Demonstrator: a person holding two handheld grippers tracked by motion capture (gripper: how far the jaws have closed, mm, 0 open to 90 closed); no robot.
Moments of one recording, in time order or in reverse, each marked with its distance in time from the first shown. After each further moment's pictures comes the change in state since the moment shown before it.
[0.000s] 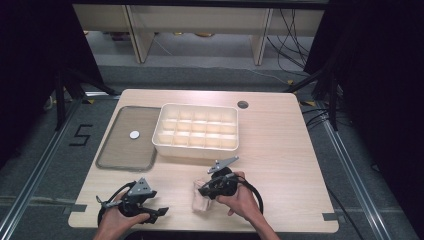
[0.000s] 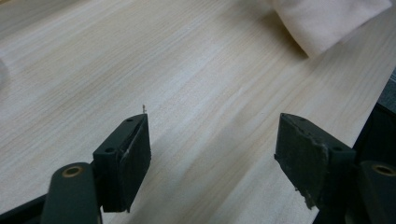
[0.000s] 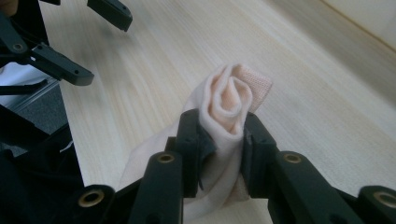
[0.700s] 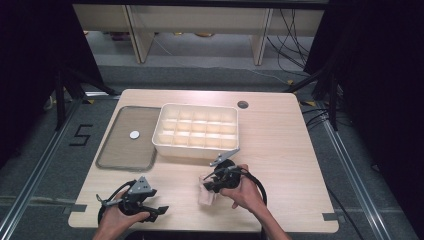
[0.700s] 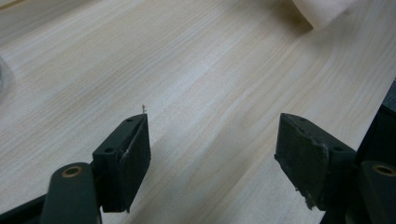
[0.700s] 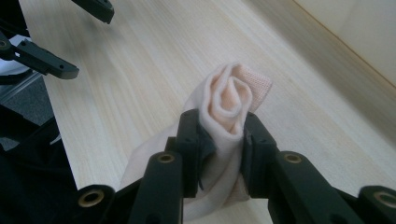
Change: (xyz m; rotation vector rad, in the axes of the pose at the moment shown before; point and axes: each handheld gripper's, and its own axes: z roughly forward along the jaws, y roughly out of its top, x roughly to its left) left arm 0.002 0.003 0.000 0.003 0.004 0.003; right arm -0.010 0.016 -0.015 0.079 -0.061 0.021
